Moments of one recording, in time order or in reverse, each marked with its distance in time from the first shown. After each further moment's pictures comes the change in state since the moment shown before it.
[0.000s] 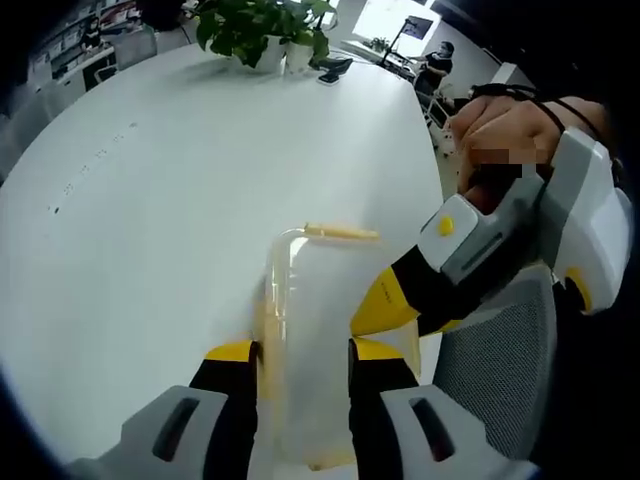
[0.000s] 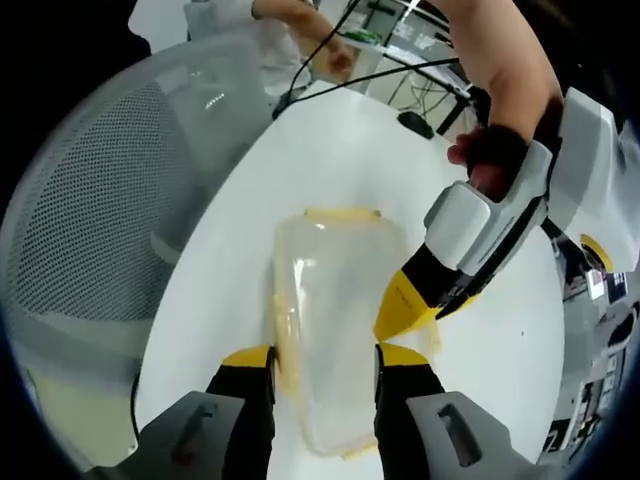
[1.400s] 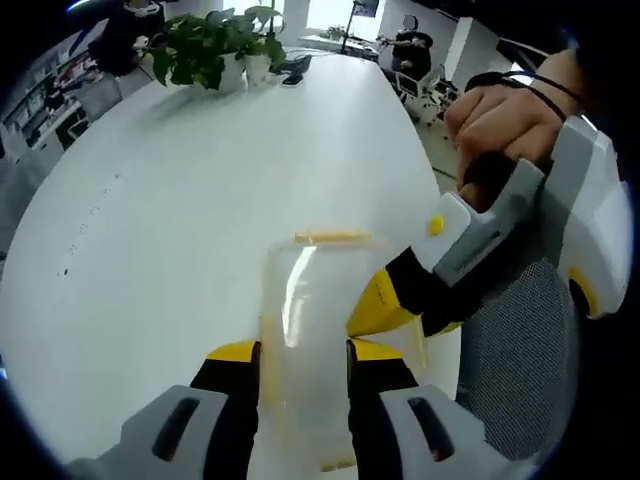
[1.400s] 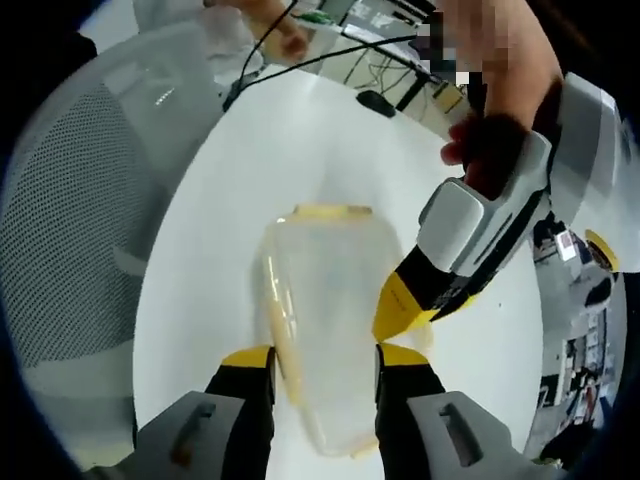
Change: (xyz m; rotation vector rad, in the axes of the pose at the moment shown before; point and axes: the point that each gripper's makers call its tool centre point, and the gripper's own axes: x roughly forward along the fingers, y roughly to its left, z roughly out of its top) left arm -0.008 0.005 0.005 0.247 -0.029 0.061; right arm 0.011 -0.013 0.008 0.125 0.091 -0.179
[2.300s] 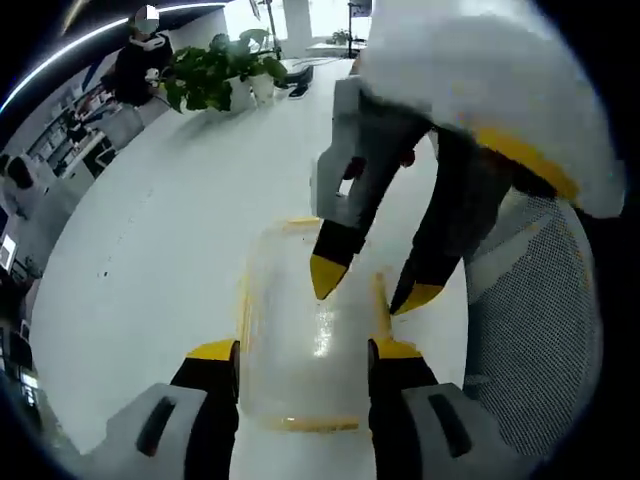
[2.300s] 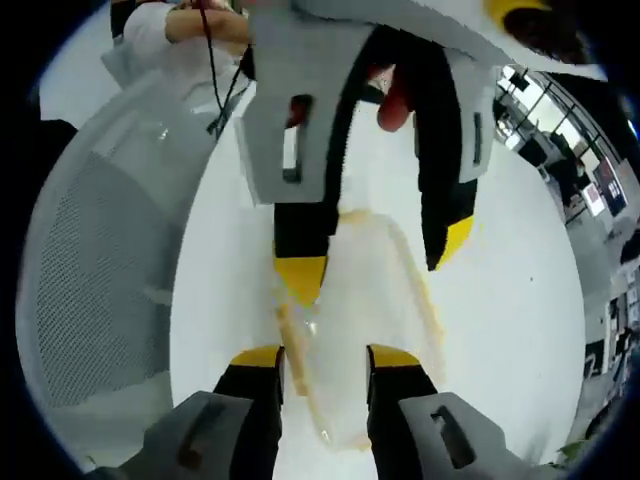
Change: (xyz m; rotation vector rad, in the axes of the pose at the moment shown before) left arm -0.033 -0.023 -0.021 0.028 -0.038 0.178; right arm -0.018 -0.017 0.016 0.155 -0.069 0.206
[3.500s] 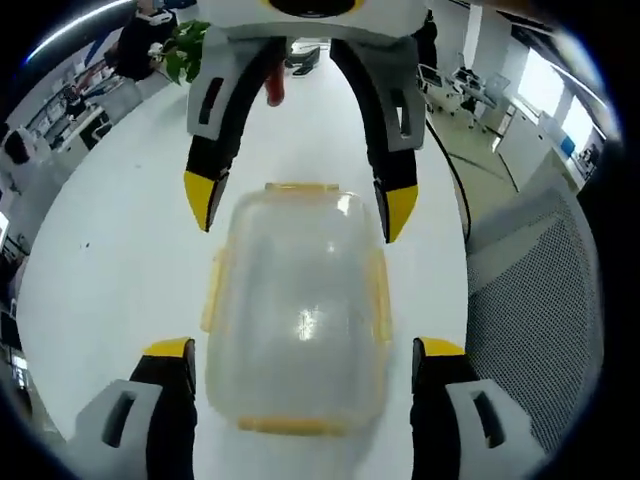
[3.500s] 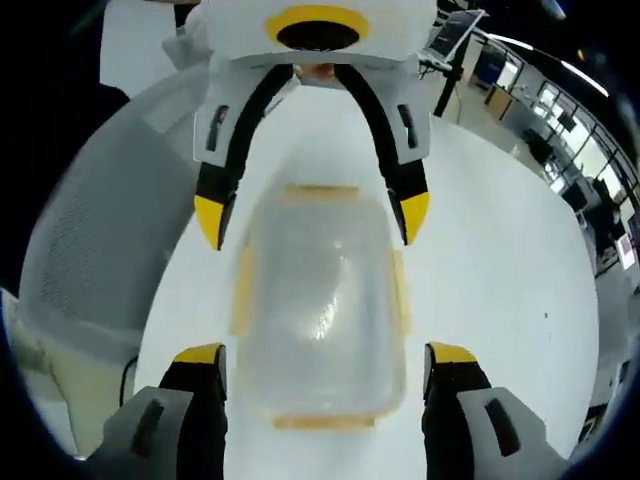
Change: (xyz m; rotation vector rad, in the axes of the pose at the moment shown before) left arm 0.024 -0.009 -0.023 0.005 0.095 -0.045; right arm 0.010 -0.034 -0.036 -0.165 0.002 0.145
